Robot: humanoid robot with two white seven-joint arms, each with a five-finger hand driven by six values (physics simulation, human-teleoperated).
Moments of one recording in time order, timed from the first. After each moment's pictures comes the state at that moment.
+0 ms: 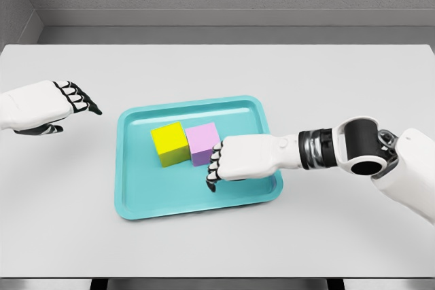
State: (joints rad) left arm -0.30 0.99 -0.28 -1.65 -0.55 -0.61 -0.43; right arm -0.64 -0.62 0.84 -1.76 0.48 -0.61 0.61
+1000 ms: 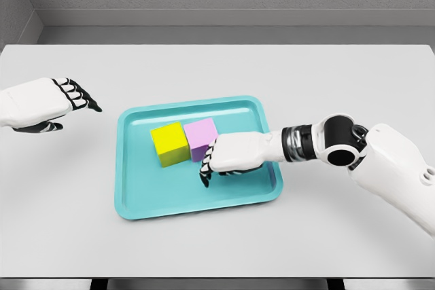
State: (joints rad) left arm -0.31 0.99 -0.28 -1.65 -0.54 -0.61 -0.43; right arm -0.68 -0.51 0.90 -1.54 0.47 -0.61 0.61
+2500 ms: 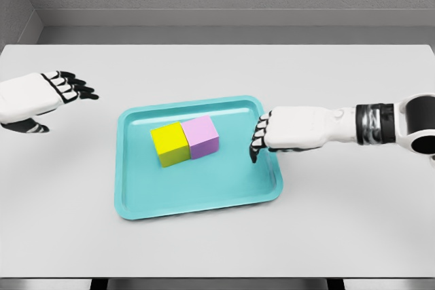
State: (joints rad) left arm -0.31 1.02 -0.27 -1.63 -0.47 -0.61 -0.42; right arm -0.67 -0.85 0.72 -1.74 0.26 -0.61 0.61
